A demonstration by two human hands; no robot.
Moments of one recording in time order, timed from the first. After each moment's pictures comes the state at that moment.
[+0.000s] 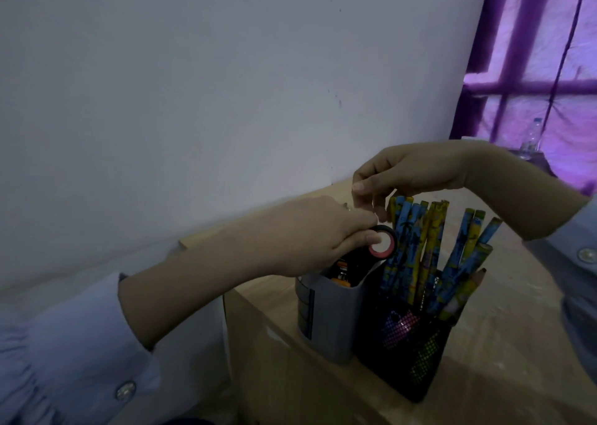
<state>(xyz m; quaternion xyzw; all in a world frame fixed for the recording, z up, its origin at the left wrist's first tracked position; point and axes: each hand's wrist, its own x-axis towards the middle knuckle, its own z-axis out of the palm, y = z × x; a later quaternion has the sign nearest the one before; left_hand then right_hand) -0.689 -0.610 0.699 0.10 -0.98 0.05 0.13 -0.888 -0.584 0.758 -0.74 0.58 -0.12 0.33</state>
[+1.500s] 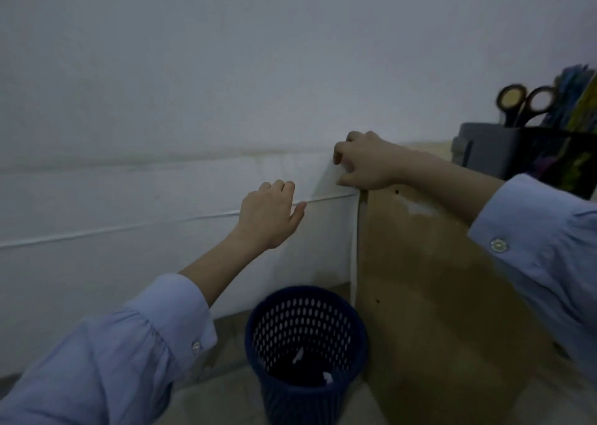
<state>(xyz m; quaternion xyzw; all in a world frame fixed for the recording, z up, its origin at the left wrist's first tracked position) -0.422 -0.544 0.507 0.55 -0.76 0.25 0.22 -0.611 -0.538 0.612 -0.83 0.54 -0.05 -0.15</state>
